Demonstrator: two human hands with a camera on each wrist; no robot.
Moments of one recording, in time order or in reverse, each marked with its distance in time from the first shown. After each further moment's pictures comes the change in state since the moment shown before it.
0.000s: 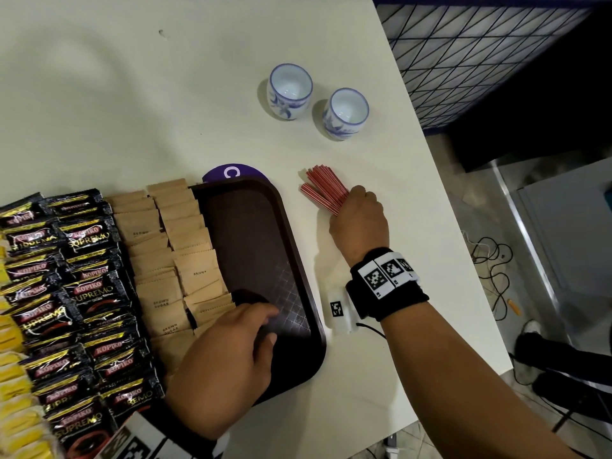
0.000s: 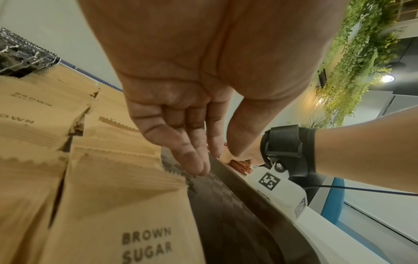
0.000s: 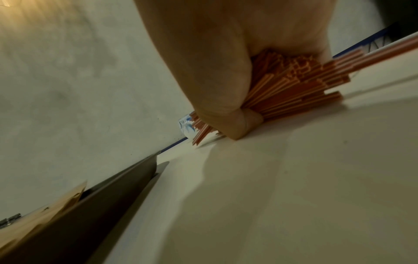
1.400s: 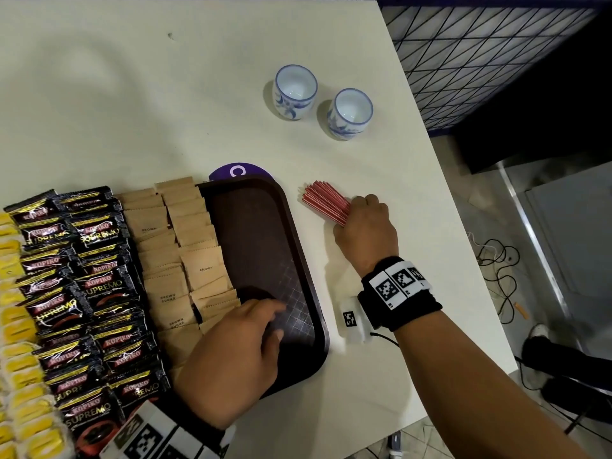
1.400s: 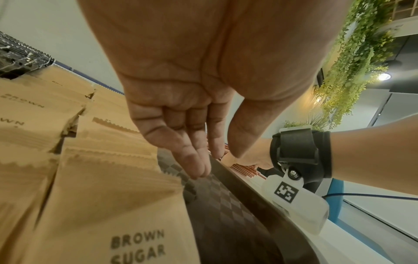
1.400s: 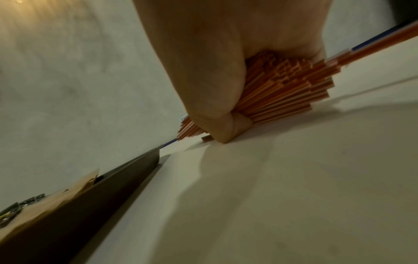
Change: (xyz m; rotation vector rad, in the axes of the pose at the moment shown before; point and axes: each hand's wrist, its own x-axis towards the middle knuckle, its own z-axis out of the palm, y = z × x) left_hand 0.000 0.000 0.006 0.018 0.005 0.038; right_hand -0.016 0.016 -0.001 -0.029 0.006 -0.109
